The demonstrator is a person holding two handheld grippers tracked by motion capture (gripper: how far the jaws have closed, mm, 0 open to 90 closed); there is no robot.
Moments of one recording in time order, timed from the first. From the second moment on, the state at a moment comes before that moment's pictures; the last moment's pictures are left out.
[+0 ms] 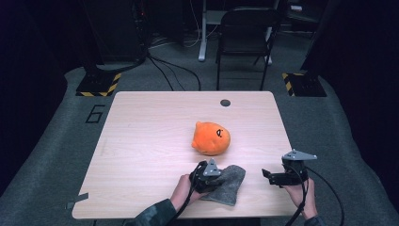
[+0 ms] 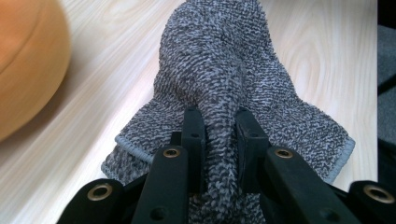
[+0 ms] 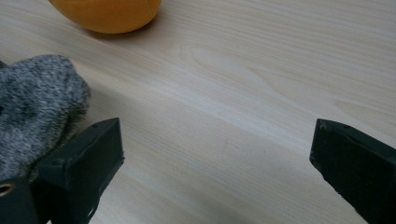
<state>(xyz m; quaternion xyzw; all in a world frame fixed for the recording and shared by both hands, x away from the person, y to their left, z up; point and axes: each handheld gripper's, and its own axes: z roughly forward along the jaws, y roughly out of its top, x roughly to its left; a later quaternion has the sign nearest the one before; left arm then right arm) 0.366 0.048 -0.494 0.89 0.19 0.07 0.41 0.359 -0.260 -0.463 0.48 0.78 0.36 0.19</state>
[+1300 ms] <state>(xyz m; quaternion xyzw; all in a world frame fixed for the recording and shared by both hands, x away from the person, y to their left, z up) 0.357 0.168 -0.478 0.82 0.33 0.17 0.43 0.348 -0.194 -0.443 0.40 0.82 0.38 0.17</state>
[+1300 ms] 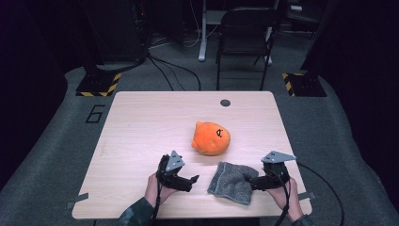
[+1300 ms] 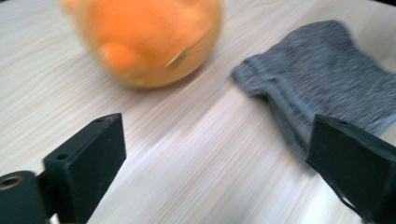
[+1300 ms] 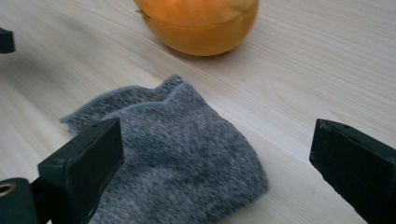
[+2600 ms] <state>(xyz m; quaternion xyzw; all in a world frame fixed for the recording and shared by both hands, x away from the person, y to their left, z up) 0.382 0.214 -0.506 0.82 0.38 0.16 0.40 0.348 -0.134 -0.493 0.34 0.88 0.29 0.14</state>
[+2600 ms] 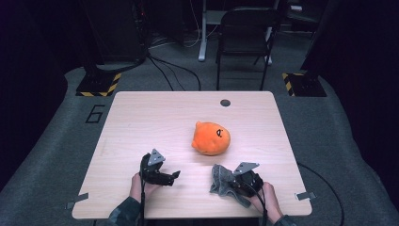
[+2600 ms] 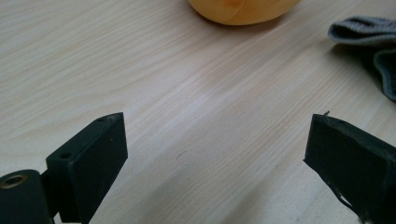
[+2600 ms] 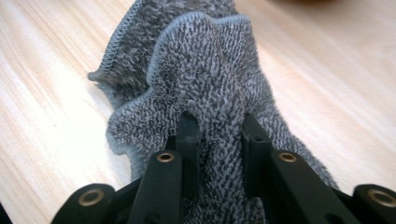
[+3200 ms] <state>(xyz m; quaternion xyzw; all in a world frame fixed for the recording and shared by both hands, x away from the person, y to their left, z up) 0.381 0.217 -0.505 0.82 0.38 0.17 0.40 0.363 -0.198 -0.460 0.42 0.82 0.33 0.20</state>
